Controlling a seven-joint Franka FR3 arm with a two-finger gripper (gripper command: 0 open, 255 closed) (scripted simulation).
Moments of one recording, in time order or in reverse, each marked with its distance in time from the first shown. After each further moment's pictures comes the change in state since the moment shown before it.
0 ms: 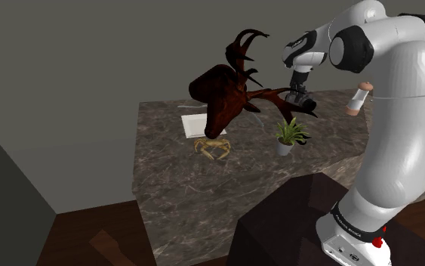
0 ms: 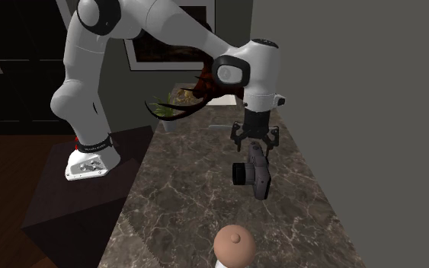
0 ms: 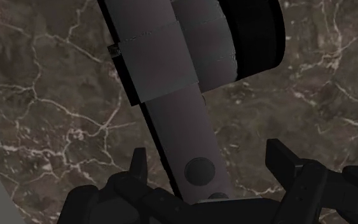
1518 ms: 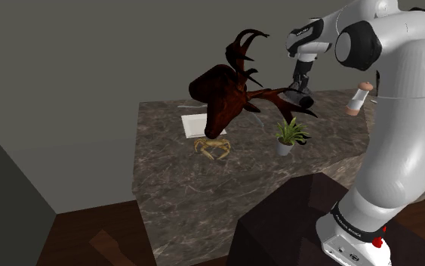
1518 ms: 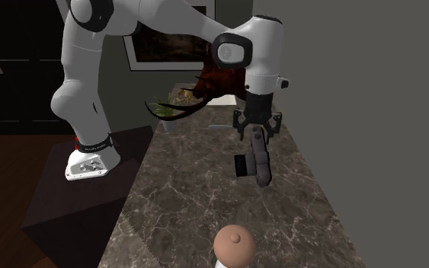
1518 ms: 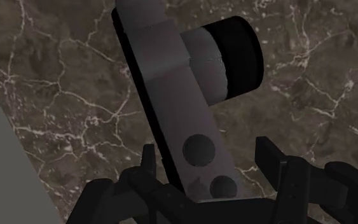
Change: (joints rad) arm 0.008 -0.050 -0.018 0.070 -0.031 -0.114 0.013
